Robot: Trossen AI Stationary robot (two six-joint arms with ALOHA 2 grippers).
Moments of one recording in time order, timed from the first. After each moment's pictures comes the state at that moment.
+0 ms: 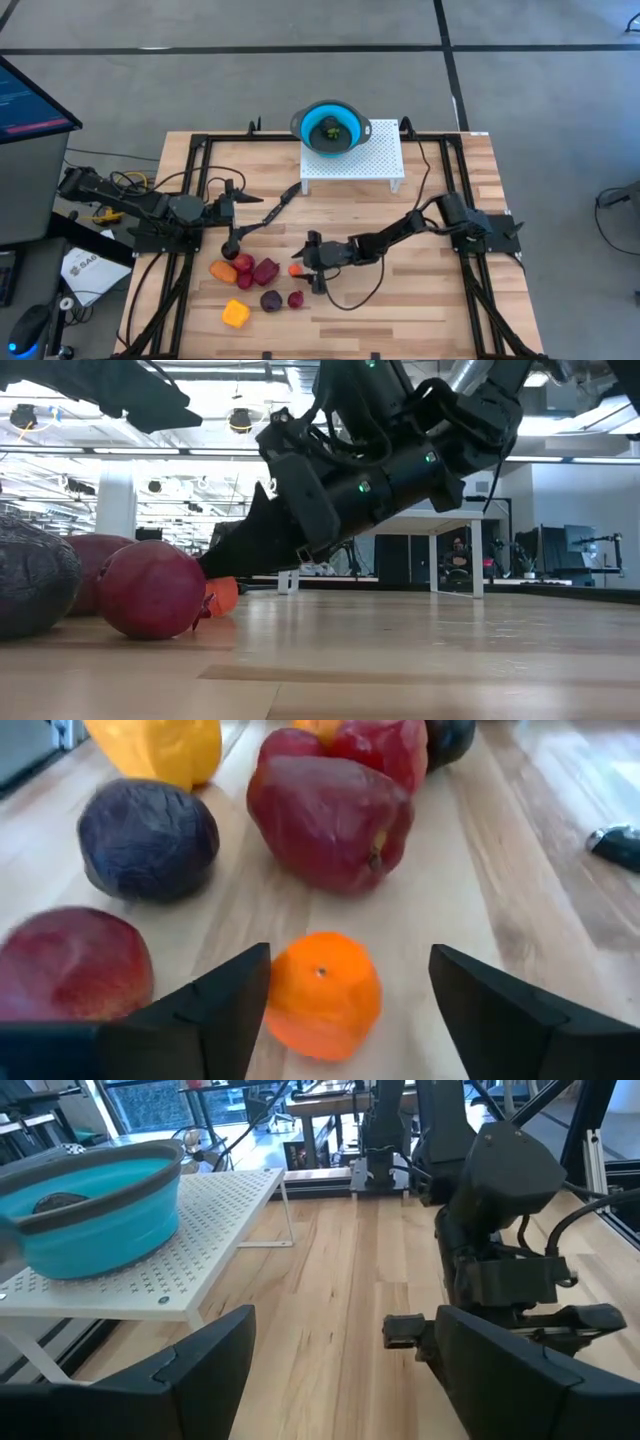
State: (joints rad) left arm -0.27 0.62 0.40 -0.01 -0.48 0.02; right arm 0.24 2.20 1.16 0.57 0.11 0.08
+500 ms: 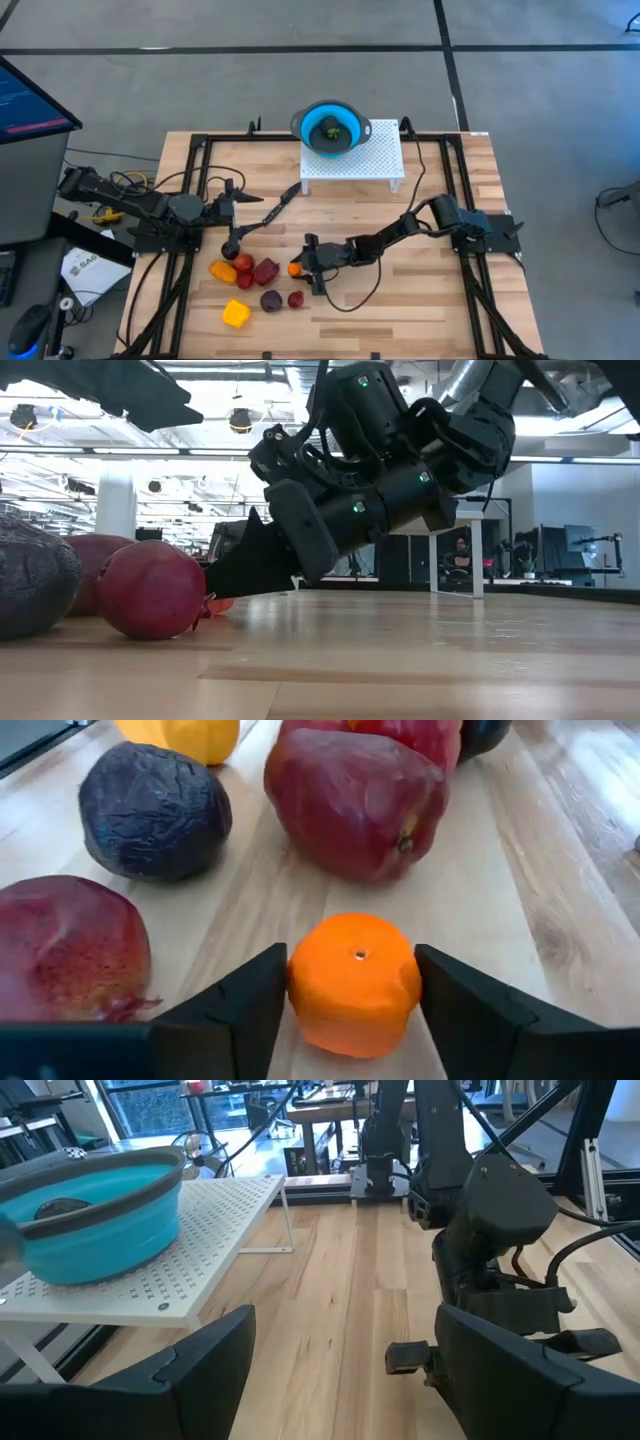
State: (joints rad) left arm -0.27 0.62 0.40 0.00 -0.48 0.02; right arm 0.24 2.26 1.18 0.62 0.07 0.05
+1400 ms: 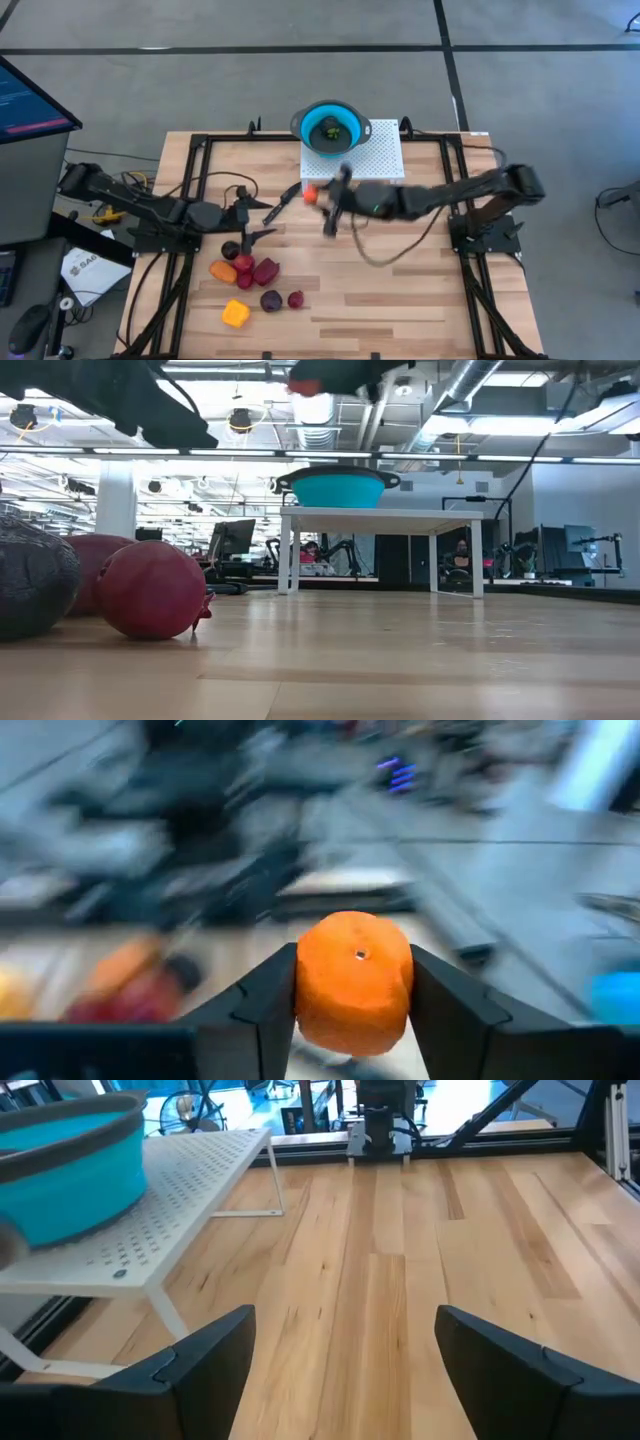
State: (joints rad) left arm -0.27 0.84 0.40 0.11 -0.48 -0.02; right arm 0.08 1.56 1.14 0.23 0.41 -0.03
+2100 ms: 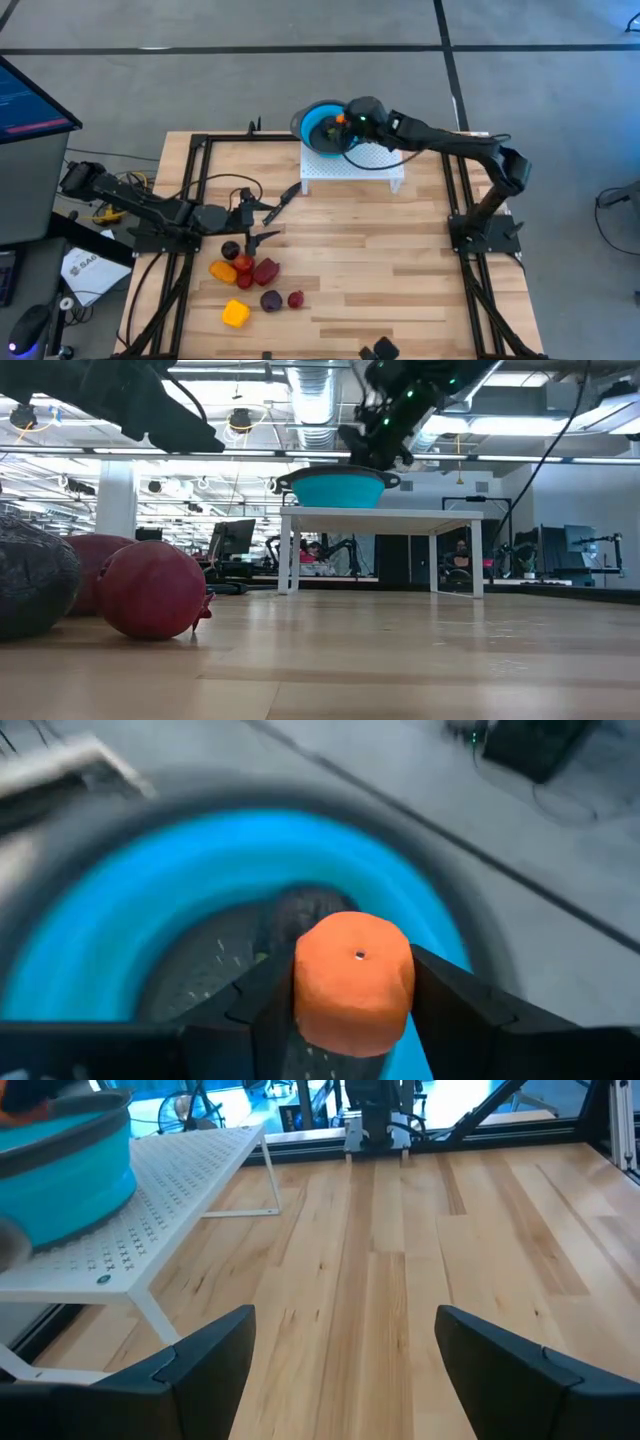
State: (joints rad) left arm -0.27 0.90 0.40 0.17 -0.48 0.00; right arm -0.48 1.69 1.41 -0.32 0.34 0.13
